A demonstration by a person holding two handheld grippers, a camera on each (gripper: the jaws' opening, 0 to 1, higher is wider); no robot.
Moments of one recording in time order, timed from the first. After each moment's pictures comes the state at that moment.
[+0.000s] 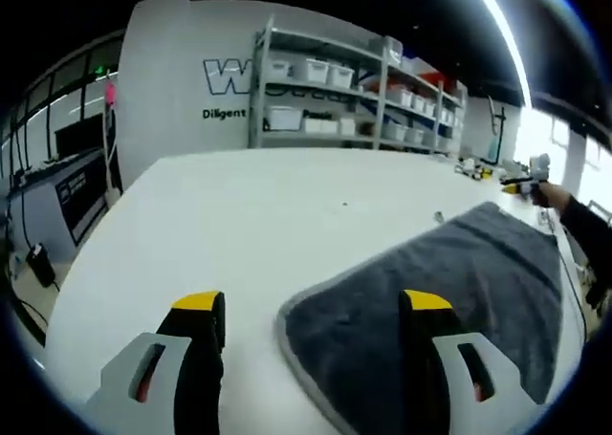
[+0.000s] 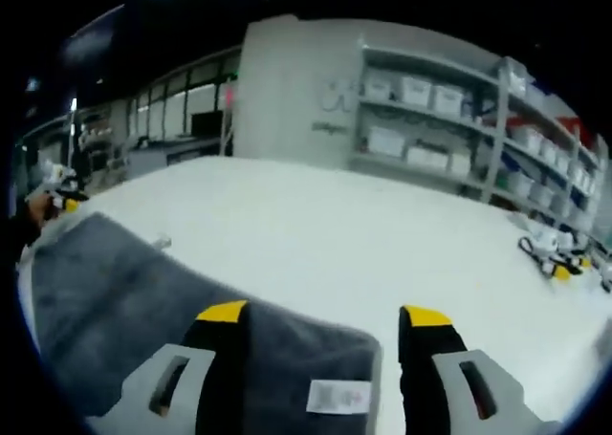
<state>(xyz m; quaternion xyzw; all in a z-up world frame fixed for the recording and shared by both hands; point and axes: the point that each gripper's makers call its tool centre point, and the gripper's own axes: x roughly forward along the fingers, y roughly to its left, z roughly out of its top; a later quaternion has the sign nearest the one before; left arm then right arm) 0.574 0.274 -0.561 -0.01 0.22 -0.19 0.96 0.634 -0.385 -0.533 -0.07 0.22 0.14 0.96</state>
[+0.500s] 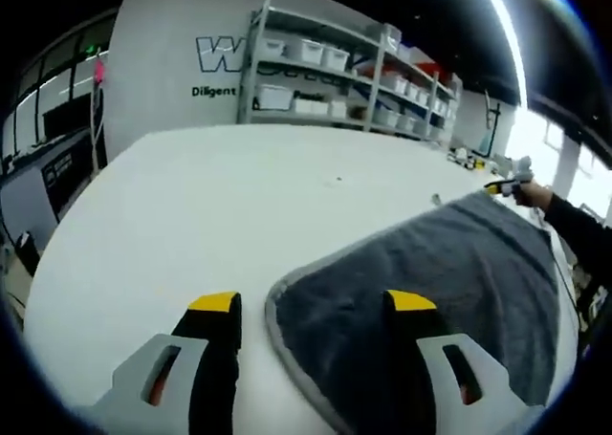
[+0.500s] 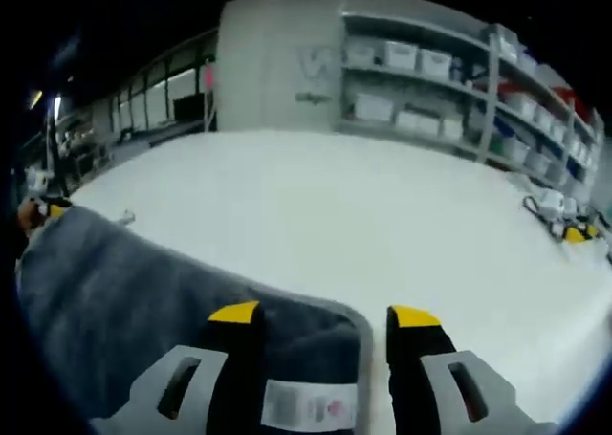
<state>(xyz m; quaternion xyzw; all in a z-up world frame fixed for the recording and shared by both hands) 0.580 0.262 -0.592 -0.01 0.27 -0.22 0.94 0.662 -0.404 -0.597 -0.06 0.28 0.12 0.95</state>
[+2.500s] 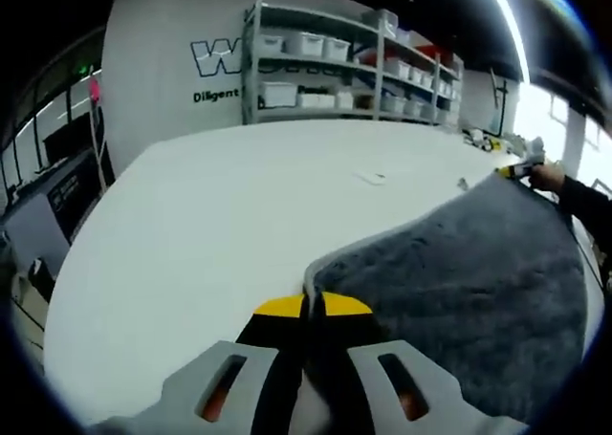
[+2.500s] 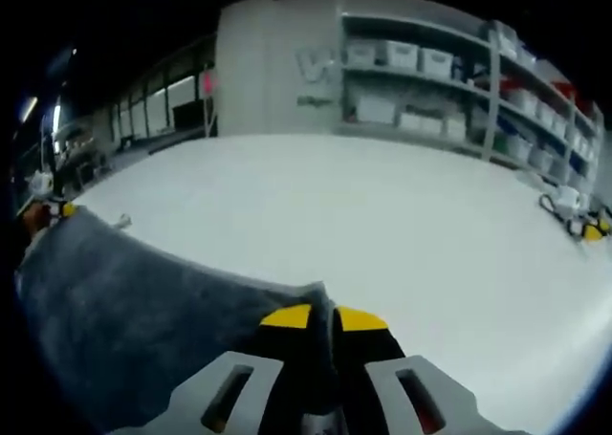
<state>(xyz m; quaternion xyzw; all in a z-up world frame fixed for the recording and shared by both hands) 0.644 0.296 -0.602 0.04 0.27 -0.20 0.94 0.658 -0.345 -0.607 -0.04 0.26 0.12 0.96</state>
